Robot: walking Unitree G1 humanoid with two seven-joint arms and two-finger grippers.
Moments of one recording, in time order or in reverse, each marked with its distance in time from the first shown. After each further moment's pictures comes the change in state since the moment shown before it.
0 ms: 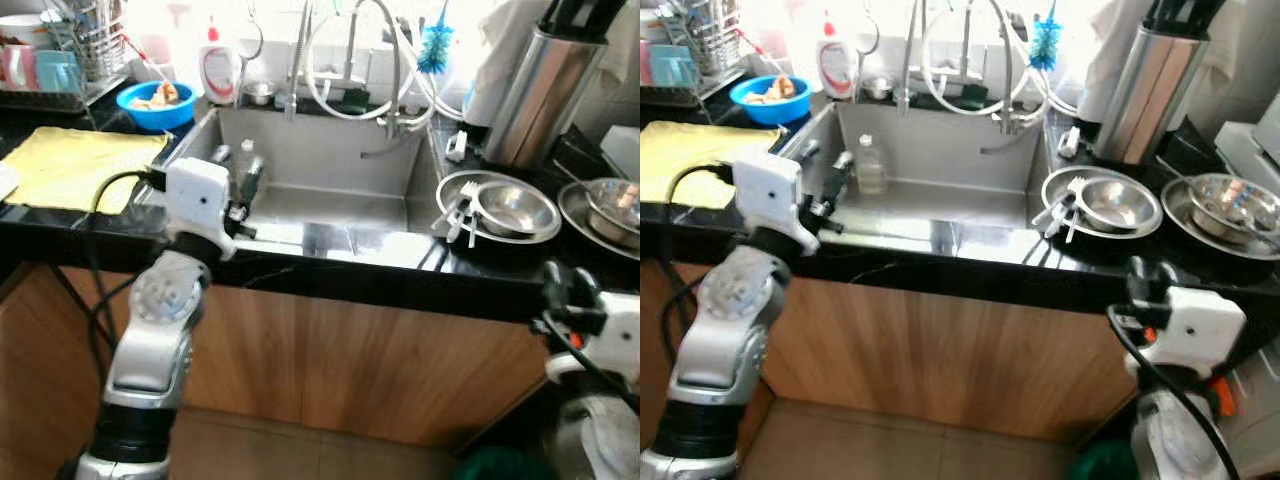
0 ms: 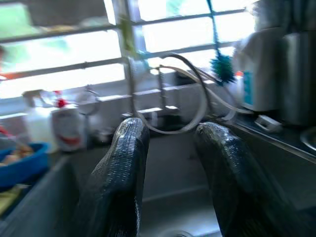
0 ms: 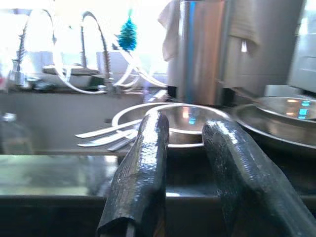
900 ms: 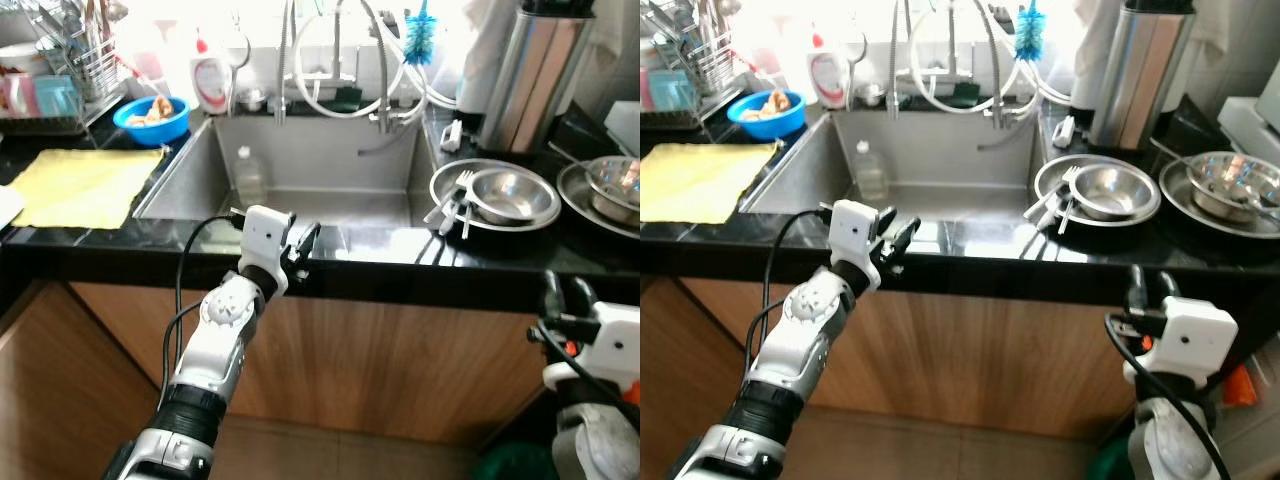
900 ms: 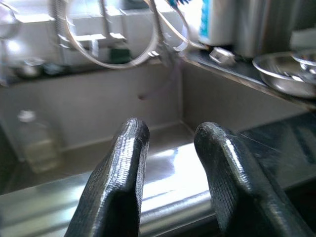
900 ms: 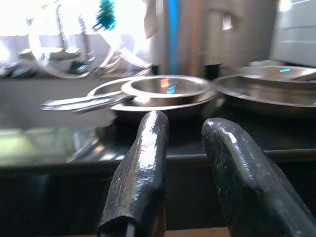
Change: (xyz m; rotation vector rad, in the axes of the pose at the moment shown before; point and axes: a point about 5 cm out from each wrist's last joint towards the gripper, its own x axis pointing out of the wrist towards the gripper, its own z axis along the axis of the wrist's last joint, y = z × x) left arm 0.009 -0.040 -0.068 -0.156 0.179 -0.123; right arm -0.017 -0.017 -0.017 -0.052 0.050 -0.073
